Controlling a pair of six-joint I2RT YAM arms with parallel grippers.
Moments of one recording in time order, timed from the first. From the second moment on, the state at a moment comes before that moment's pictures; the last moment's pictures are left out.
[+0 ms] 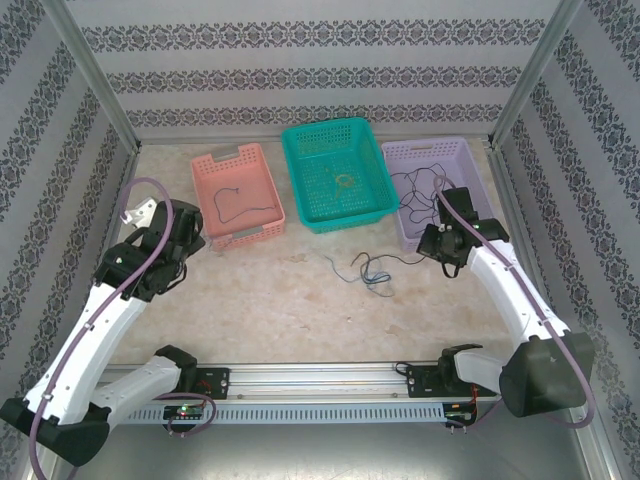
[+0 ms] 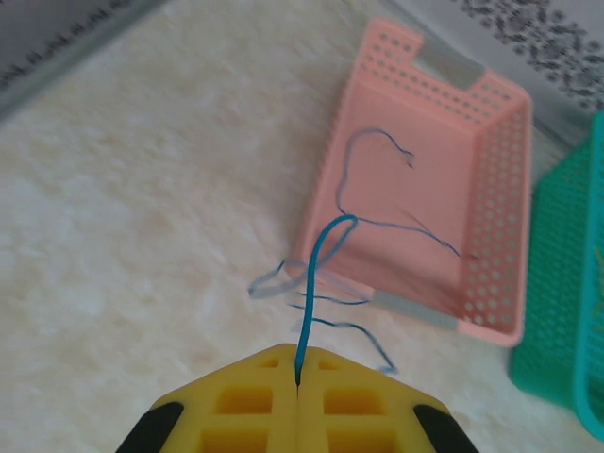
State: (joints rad) left arm -0.37 0.95 1.17 -1.13 -0.52 -0.95; right arm 0.12 1.18 0.97 -0.92 0.04 0.53
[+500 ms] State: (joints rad) left arm -0.36 1.02 1.25 -1.04 -0.18 -0.87; right arm 0.10 1.13 1.01 -0.96 0.02 0.52
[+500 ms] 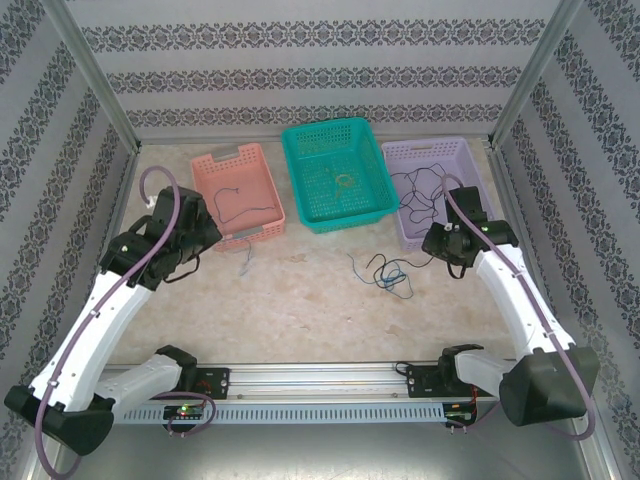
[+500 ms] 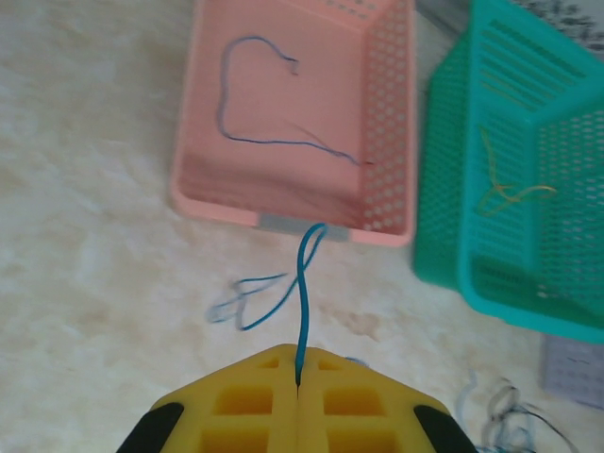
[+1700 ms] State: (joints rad) left arm -0.36 1.24 1.32 -0.91 0.24 -1.36; right arm 0.75 1.30 1.02 -0.25 -0.17 0.73
